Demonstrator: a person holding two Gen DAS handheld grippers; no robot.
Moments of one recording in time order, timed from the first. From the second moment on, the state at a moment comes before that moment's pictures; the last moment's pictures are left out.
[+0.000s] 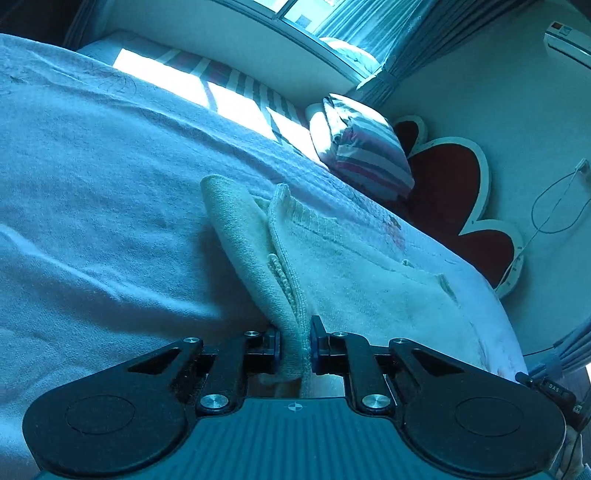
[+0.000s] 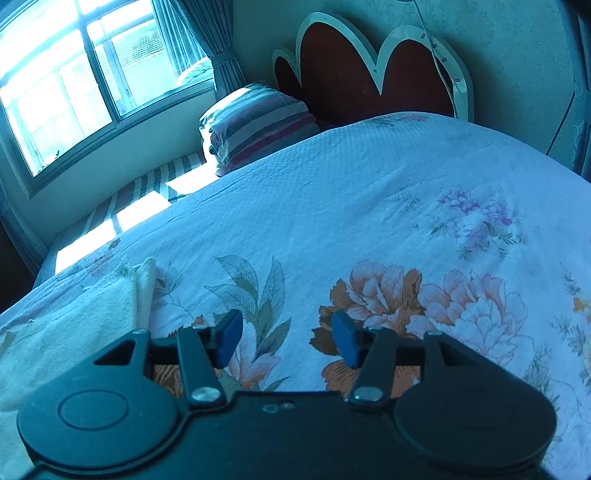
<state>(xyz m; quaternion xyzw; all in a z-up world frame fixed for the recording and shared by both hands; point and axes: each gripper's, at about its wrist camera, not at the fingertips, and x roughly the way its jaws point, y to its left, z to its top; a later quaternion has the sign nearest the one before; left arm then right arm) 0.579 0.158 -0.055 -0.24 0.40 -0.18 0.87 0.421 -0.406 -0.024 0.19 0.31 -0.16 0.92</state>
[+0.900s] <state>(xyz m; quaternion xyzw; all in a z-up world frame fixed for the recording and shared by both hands) 0.544 -0.241 -0.014 -0.13 0.44 -0.24 0.86 0.395 -0.572 -0.052 0.24 0.33 -0.04 0.91</state>
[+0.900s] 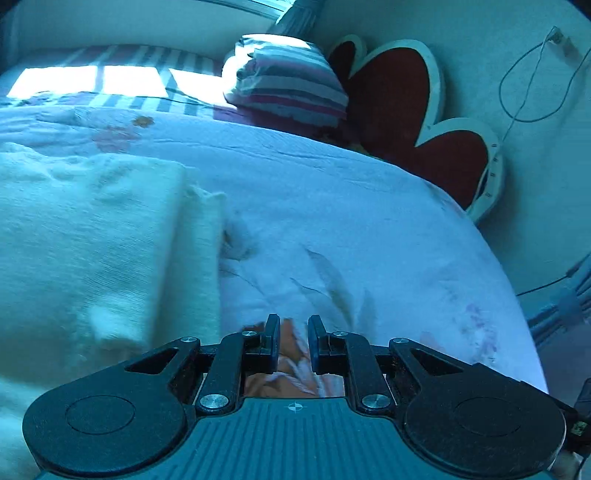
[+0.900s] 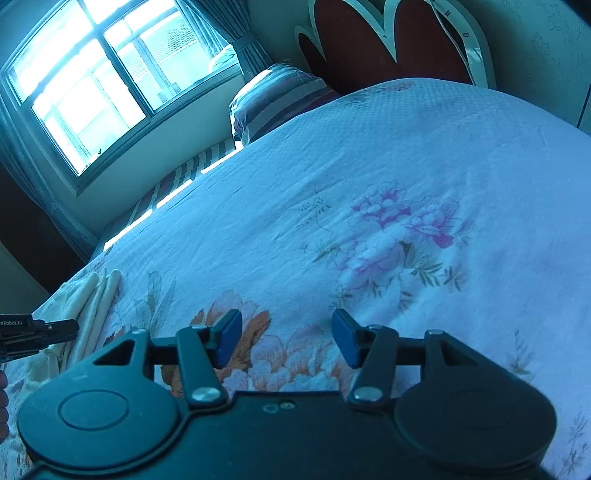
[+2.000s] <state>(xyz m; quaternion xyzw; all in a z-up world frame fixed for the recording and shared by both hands) 0.472 0.097 -0.059 -0.18 0.37 0.02 0.91 0.522 -0.345 -0.058 0.28 0.40 0.26 0.83</state>
